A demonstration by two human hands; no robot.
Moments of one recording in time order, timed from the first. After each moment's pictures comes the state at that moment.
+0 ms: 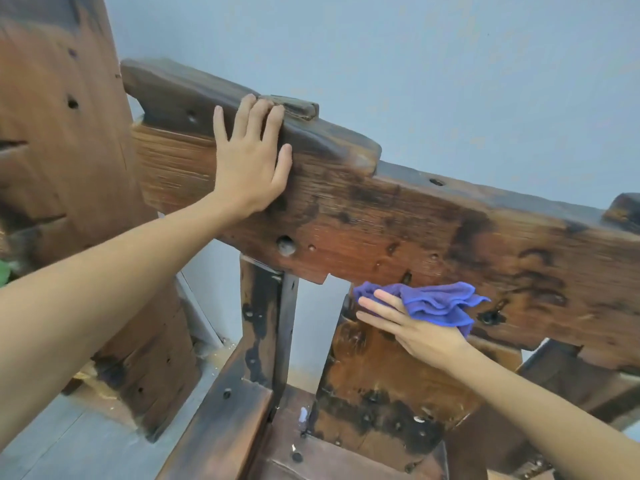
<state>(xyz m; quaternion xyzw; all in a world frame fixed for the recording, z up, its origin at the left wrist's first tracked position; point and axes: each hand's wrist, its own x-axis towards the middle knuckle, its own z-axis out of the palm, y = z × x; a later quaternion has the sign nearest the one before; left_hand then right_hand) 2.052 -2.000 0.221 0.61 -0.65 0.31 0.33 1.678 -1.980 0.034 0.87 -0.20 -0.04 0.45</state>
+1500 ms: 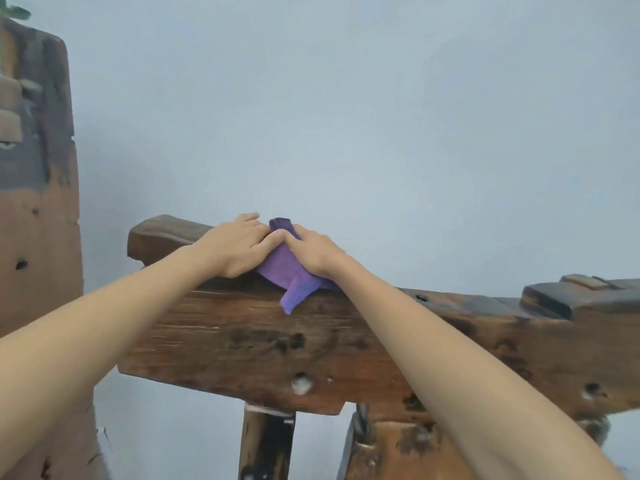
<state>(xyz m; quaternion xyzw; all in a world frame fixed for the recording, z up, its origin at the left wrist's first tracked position) 2.153 -2.063 0.326 0.49 -0.84 0.04 0.21 1.969 -2.066 0.330 0.76 -0.61 0.23 -0.10</state>
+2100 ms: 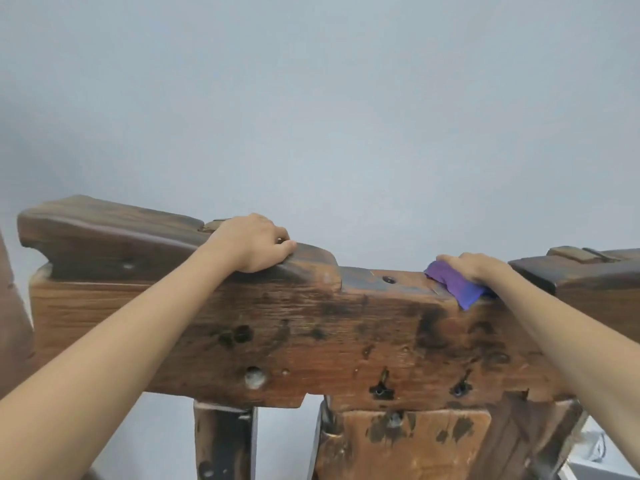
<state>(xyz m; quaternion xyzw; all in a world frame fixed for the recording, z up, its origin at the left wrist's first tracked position) 2.033 -2.083 0.315 0.51 -0.85 0.11 0.11 1.589 -2.083 0.287 0.51 -0.86 0.05 -0.06</state>
